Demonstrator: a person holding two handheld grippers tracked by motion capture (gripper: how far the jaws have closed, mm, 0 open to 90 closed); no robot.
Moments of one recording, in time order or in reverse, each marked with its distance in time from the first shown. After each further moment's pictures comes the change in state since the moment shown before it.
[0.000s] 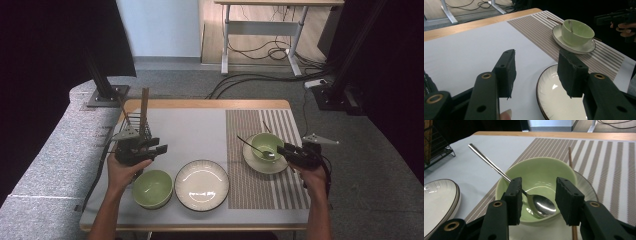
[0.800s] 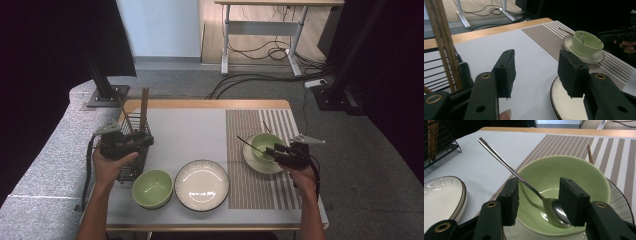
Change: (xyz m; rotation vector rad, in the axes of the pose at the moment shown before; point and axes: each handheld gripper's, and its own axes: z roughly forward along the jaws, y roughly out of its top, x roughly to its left) left arm 0.028 0.005 -0.029 -0.058 0.059 -0.046; right arm 0.018 -0.003 0.023 0.021 0.037 -0.021
